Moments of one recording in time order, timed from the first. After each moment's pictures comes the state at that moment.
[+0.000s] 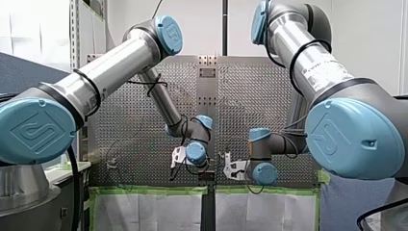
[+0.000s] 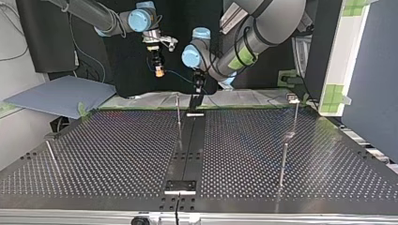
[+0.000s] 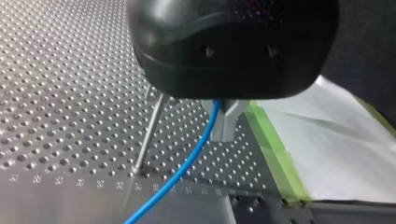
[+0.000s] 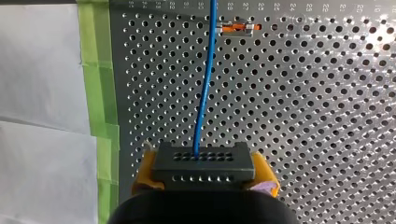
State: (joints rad) left arm -0.63 -2.45 -1.58 -2.64 -2.05 -1.62; right arm 2.11 -0.78 2.03 -1.08 1.60 1.57
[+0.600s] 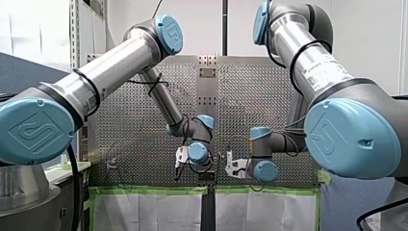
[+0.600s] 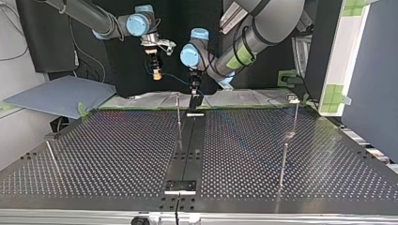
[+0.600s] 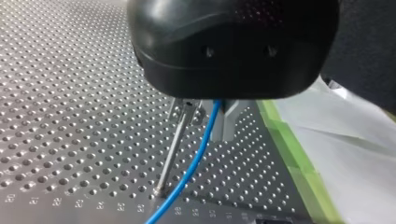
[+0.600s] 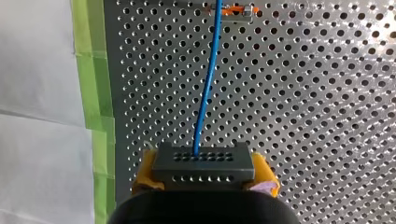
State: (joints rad) left arm -0.64 -2.45 -1.57 -2.59 -2.03 -1.64; right arm 2.09 -0.78 2.00 -1.04 1.60 1.57
